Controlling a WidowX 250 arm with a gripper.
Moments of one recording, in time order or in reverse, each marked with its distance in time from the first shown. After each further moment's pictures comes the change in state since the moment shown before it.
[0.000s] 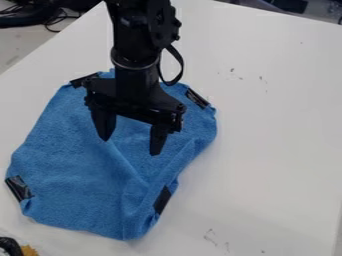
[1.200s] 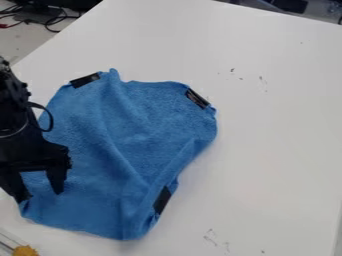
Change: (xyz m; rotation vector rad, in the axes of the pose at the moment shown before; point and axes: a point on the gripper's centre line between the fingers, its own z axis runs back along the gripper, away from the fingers) arm -0.049 0.126 -0.100 -0.070 0.056 0.362
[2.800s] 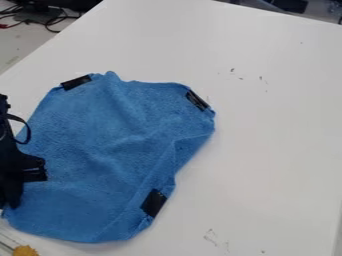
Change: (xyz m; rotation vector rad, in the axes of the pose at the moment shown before) arm -0.006 0.020 -0.004 0.075 0.018 0.024
